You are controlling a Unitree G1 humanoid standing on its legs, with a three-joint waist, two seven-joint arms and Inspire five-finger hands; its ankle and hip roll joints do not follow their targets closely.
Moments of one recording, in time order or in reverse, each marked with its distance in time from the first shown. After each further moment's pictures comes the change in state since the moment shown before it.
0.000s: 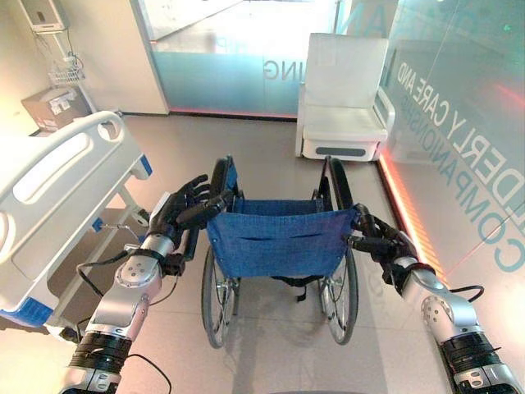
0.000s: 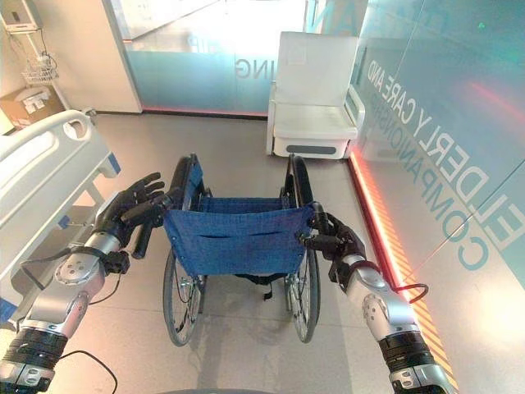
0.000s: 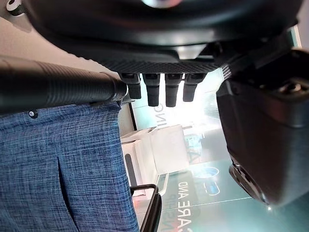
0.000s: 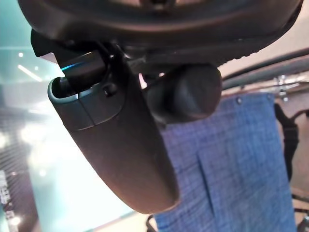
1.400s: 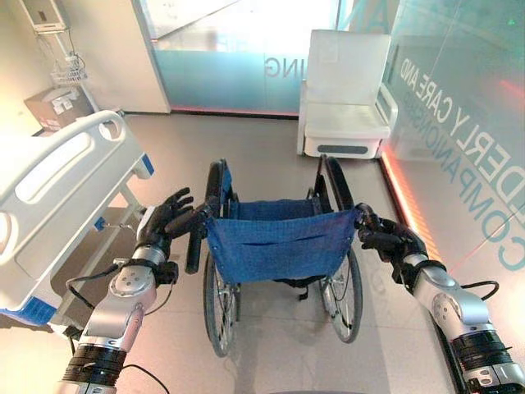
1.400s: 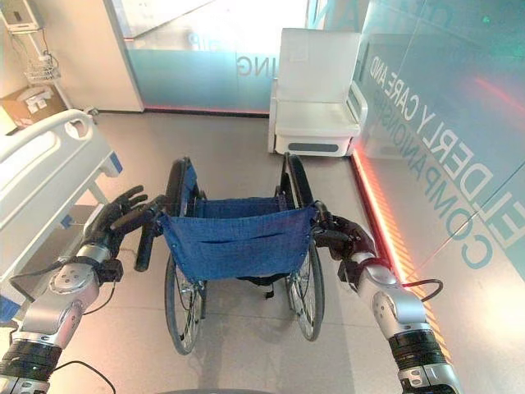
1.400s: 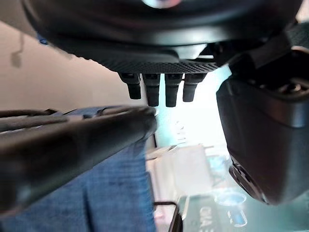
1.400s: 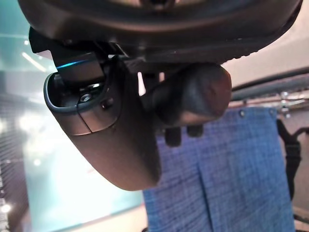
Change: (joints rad) left arm 0.076 -0.007 0.054 -0.063 -0.013 0.158 0.061; right arm -0.003 -0.044 -0.047 -0.013 -0.075 0.048 0.063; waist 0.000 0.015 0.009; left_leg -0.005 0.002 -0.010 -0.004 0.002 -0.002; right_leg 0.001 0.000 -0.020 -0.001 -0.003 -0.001
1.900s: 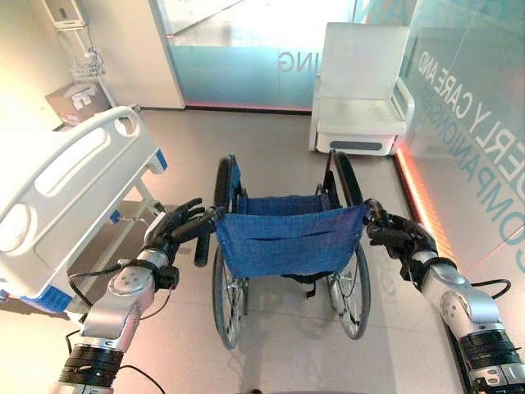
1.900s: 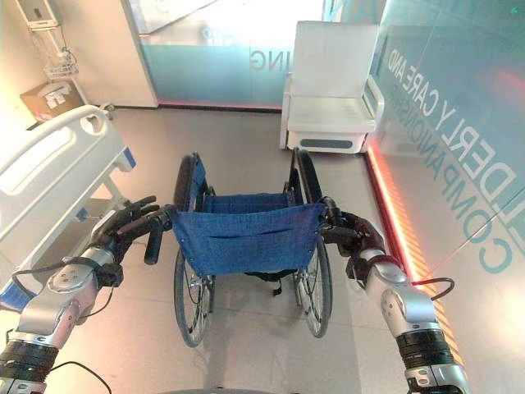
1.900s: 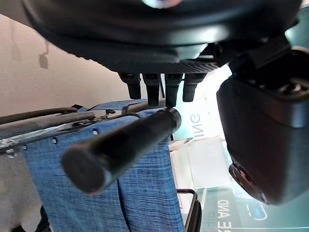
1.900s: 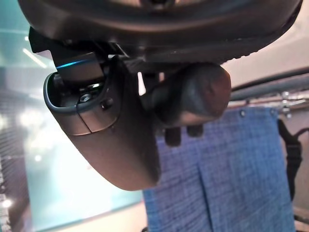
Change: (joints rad) left arm 0.007 0.019 0.009 -0.036 0.004 0.082 -0.070; right arm 0.002 -0.035 -0.037 -0.012 -0.001 0.010 -0.002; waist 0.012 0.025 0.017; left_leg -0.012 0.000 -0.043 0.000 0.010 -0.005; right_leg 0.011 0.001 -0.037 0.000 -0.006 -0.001
